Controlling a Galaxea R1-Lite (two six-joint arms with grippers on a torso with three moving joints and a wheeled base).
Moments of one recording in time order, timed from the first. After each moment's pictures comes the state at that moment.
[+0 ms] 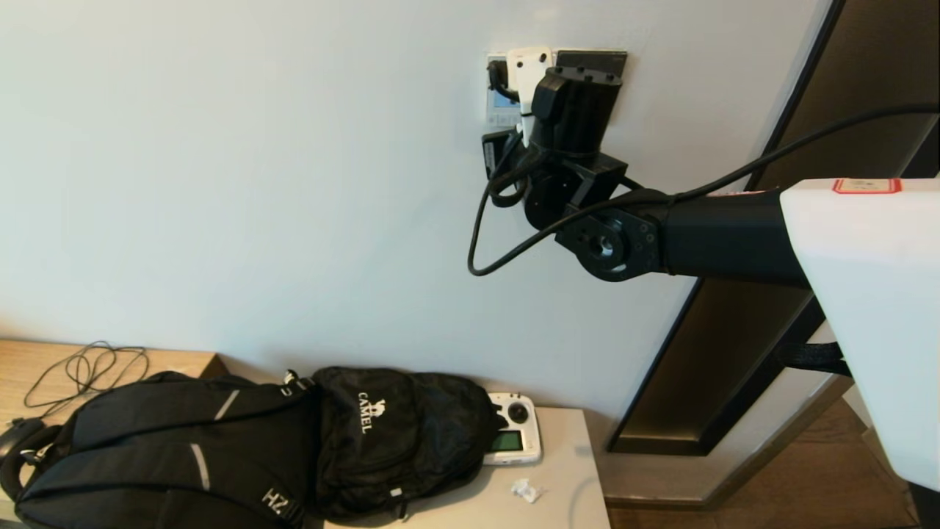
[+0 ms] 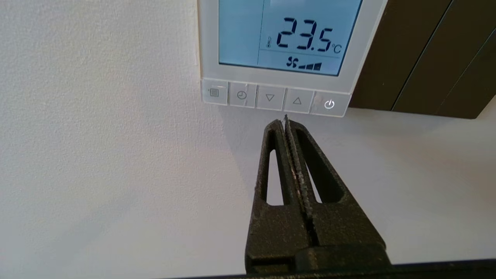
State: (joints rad) left arm 0.01 0.00 0.00 -0.01 0.01 0.00; right arm 0.65 2.19 -1.96 -0.54 -0.62 -0.29
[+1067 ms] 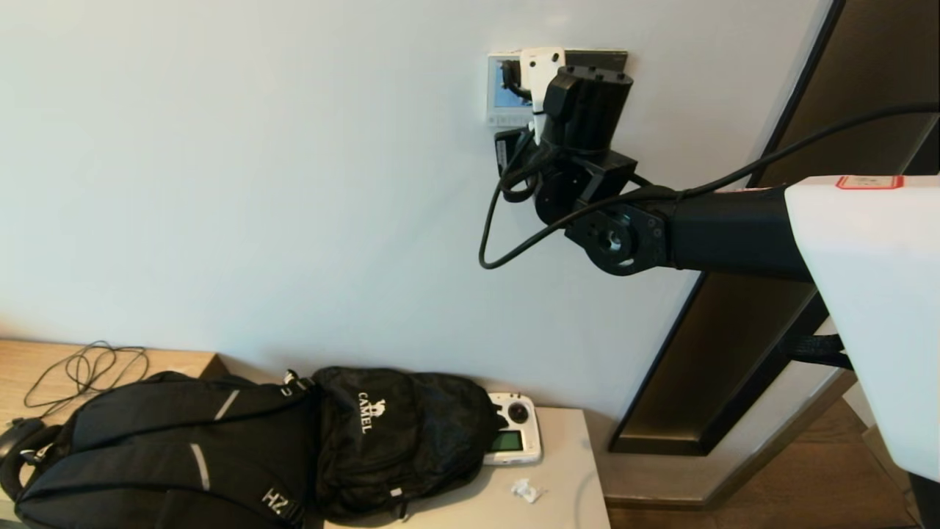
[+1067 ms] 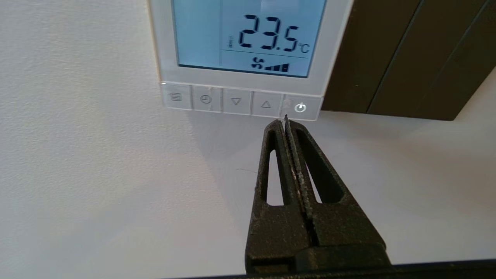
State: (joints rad) left arm 0.01 0.00 0.00 -0.01 0.01 0.00; right arm 0.61 2.19 -1.96 -0.54 -0.62 -0.29
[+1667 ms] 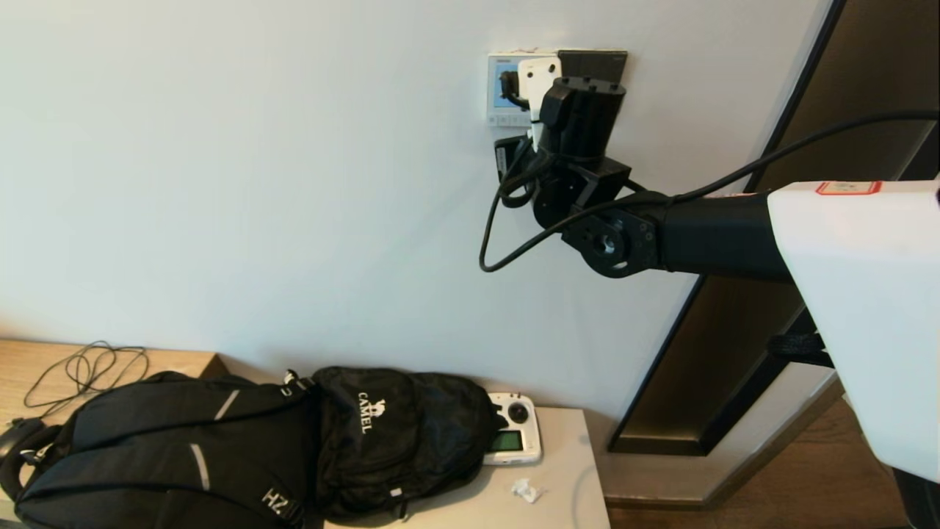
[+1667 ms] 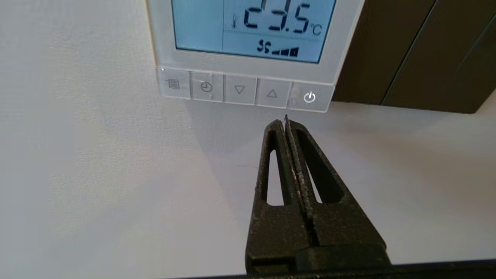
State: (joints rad) left arm 0.01 0.00 0.00 -0.01 0.01 0.01; right arm 0.60 2.22 -1.97 -0.54 -0.61 -0.29
